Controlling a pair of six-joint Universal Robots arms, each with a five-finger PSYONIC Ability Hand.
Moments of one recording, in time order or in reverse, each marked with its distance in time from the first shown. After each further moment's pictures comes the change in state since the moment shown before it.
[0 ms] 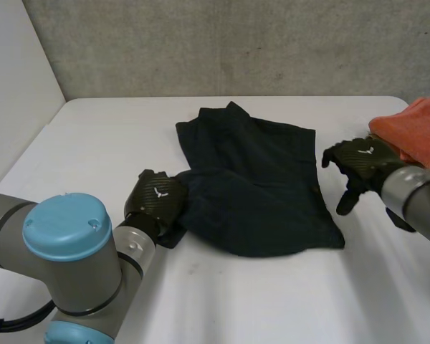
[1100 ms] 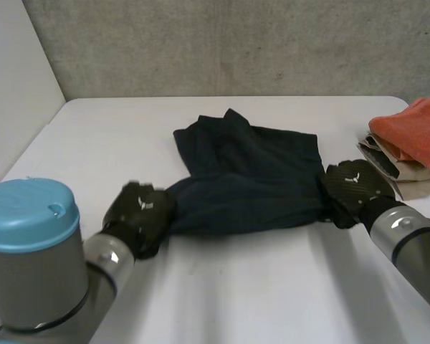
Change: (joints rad) left arm 0.004 0.178 -0.024 -0.302 0.000 -0.031; right arm 0.044 -0.144 0.331 -0.268 -0.008 -0.130; left_hand 0.000 0.002 0.002 0.011 0.000; right_hand 0.583 0.727 0.724 0.761 0.710
